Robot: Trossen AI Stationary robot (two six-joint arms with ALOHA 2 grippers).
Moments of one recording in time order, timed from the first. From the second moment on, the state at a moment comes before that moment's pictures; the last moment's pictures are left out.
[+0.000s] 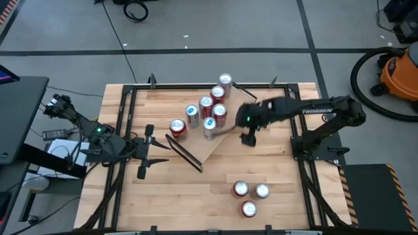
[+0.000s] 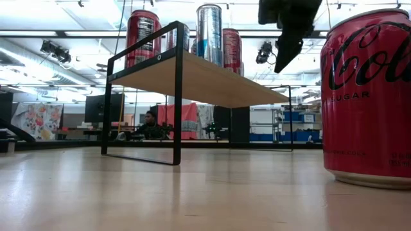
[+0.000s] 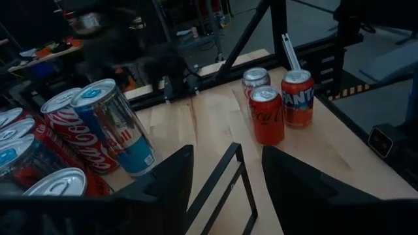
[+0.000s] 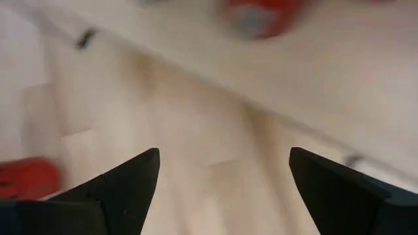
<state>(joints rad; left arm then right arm) -0.58 0.79 0.75 -0.23 -0.50 0.12 -0.03 1.40 1.25 -0.97 0.08 0.21</state>
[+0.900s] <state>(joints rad) -0.58 0.79 0.75 -0.14 -0.50 -0.06 0.51 1.74 1.44 -0.74 0.06 0.41</state>
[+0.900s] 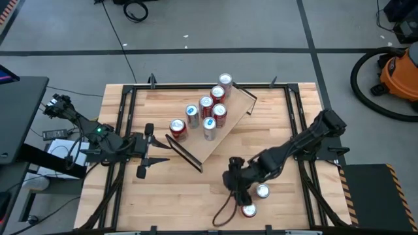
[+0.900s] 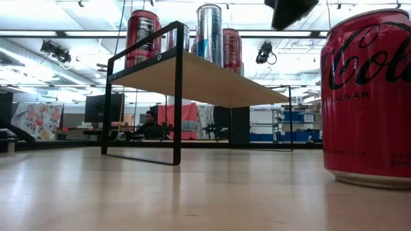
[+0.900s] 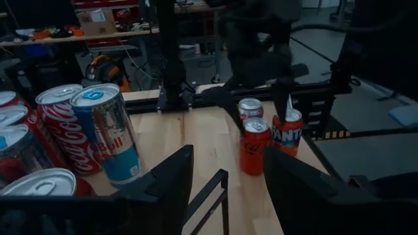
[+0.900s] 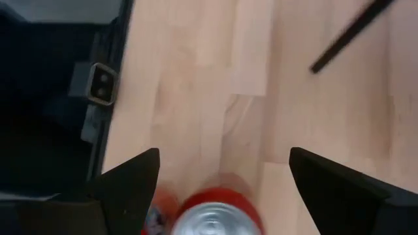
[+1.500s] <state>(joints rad) -0.58 0.79 0.75 -0.15 -0.50 -0.13 0.60 1.85 1.56 -0.95 0.21 0.36</state>
